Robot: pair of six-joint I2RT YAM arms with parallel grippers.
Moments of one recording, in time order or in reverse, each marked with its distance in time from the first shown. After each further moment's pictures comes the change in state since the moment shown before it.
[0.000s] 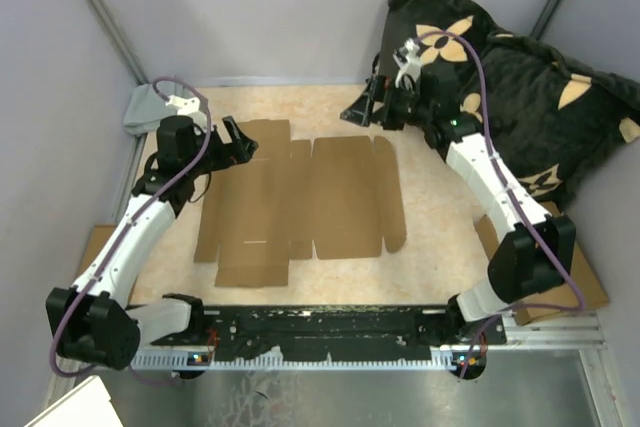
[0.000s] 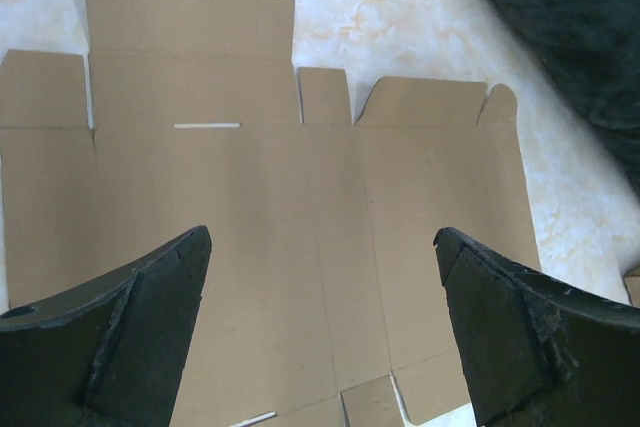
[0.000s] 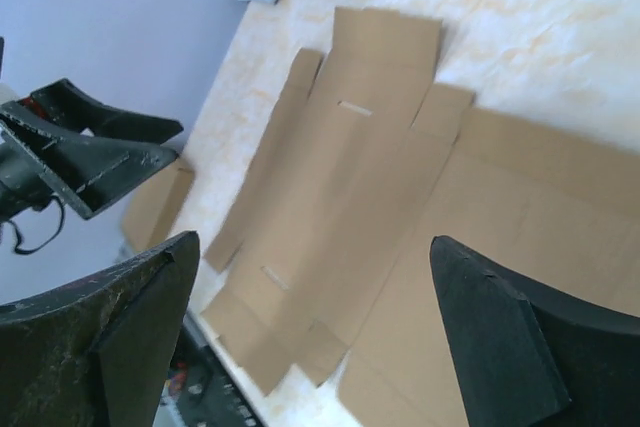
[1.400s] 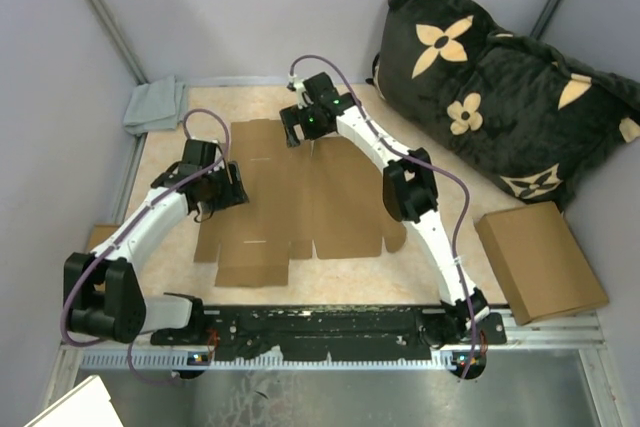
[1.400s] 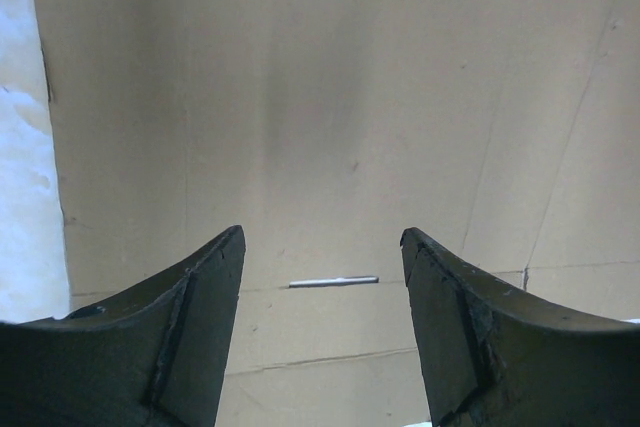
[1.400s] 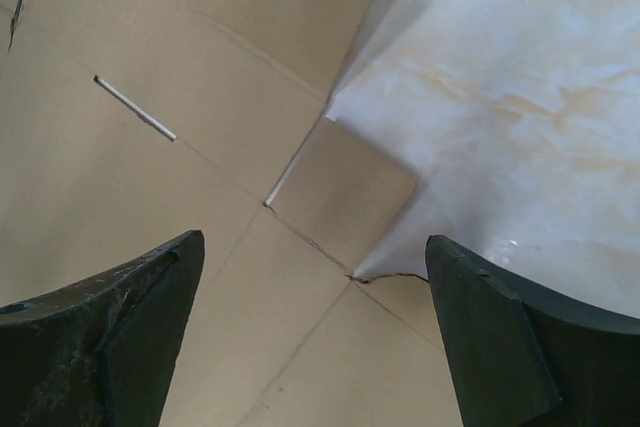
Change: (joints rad) left arm 0.000 0.140 -0.088 -0.325 -0.101 -0.004; right arm 0.269 1.075 1.114 -0.508 0.386 -0.445
